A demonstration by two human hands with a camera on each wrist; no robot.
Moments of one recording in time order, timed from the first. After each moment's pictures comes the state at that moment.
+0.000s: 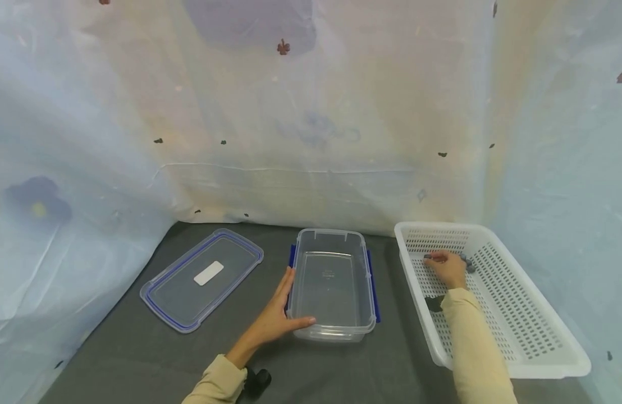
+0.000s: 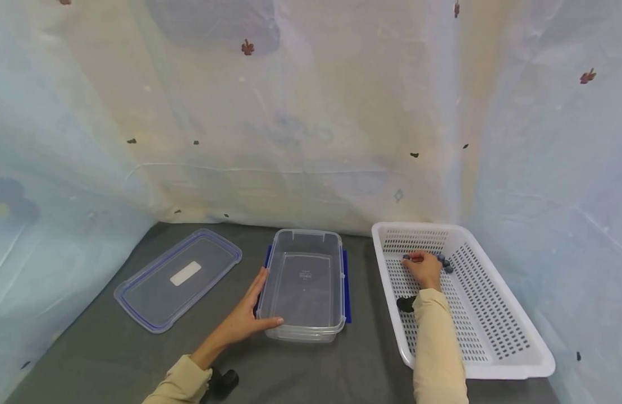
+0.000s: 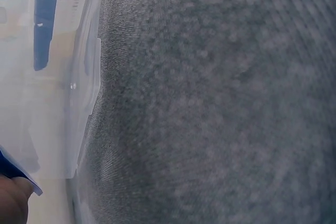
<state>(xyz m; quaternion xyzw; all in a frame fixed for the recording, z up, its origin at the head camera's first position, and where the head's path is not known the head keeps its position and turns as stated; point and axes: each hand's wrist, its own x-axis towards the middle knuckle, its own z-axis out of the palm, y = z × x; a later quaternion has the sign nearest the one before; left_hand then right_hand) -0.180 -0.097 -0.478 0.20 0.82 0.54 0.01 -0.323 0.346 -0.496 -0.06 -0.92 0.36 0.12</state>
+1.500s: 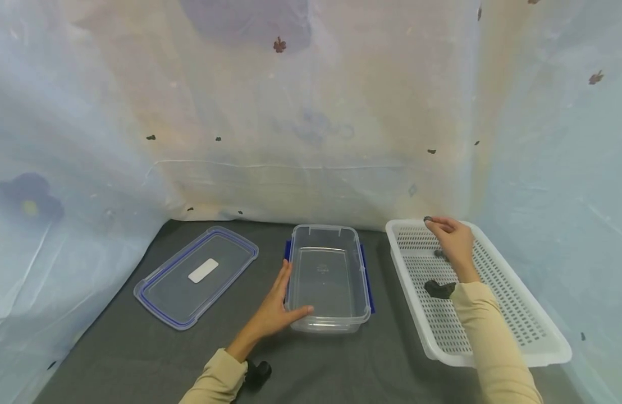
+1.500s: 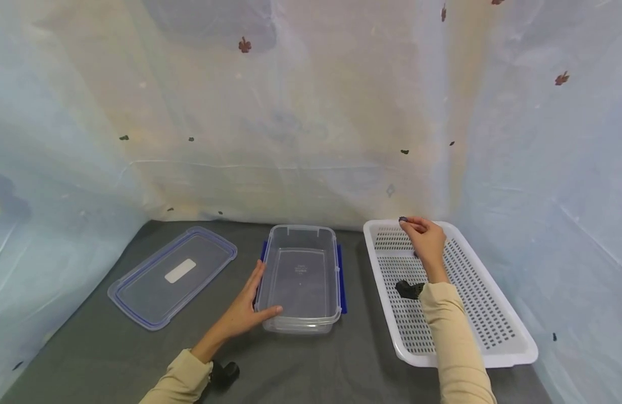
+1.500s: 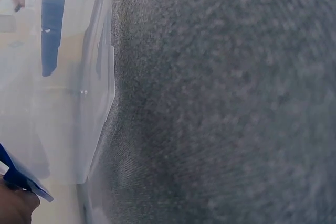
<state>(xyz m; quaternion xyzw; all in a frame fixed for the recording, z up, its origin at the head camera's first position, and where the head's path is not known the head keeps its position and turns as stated) -0.190 -0.092 -0.488 0.21 0.83 0.51 -0.02 -0.296 0.324 -0.398 -0.03 -0.86 0.46 0.21</state>
